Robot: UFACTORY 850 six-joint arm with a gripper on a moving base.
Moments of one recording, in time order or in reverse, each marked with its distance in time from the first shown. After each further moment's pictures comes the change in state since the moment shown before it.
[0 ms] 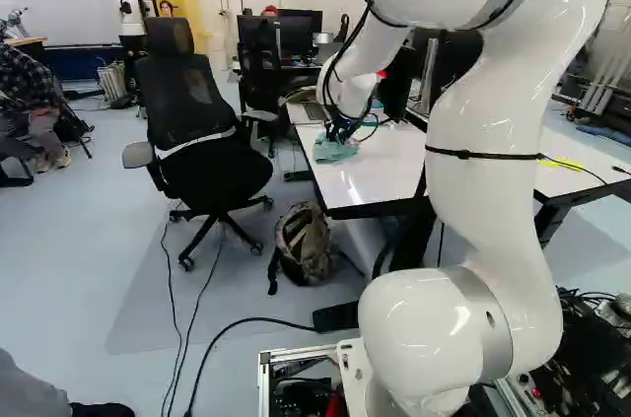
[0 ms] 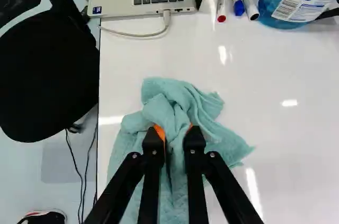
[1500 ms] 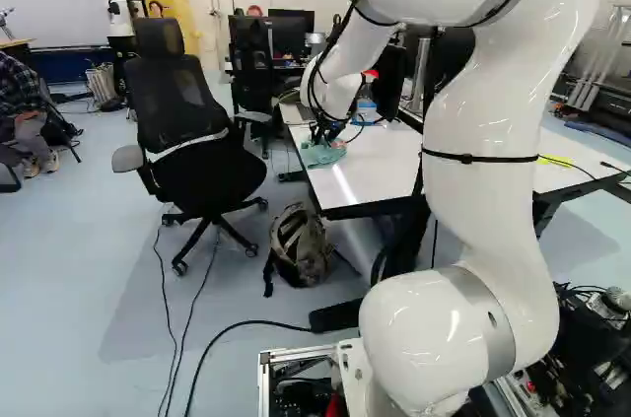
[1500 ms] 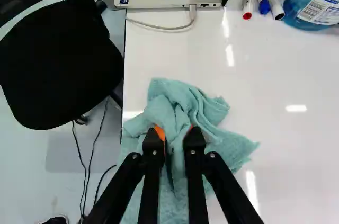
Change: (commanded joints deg) arm 5.5 -0.9 -1.1 0.0 0.0 0.0
